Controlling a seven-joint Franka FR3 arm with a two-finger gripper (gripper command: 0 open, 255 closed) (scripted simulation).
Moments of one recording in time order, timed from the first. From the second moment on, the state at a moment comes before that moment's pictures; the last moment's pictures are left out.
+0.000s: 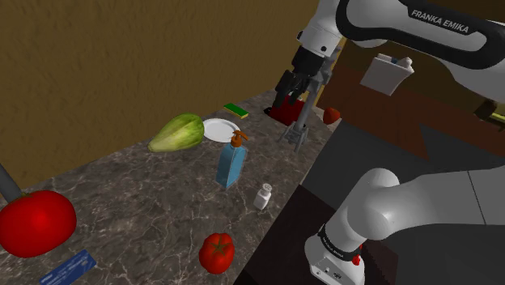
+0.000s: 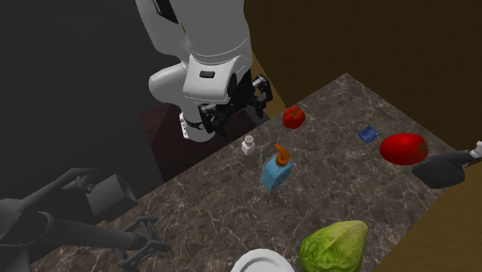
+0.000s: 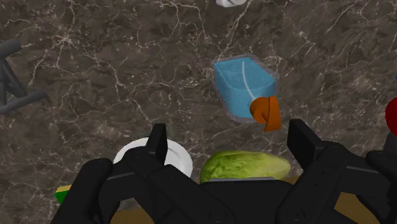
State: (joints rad) arm 0.00 -0.74 0.00 -2.29 0.12 1.66 0.01
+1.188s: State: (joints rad) arm 0.11 -0.96 0.13 -2.87 0.24 1.98 0.05
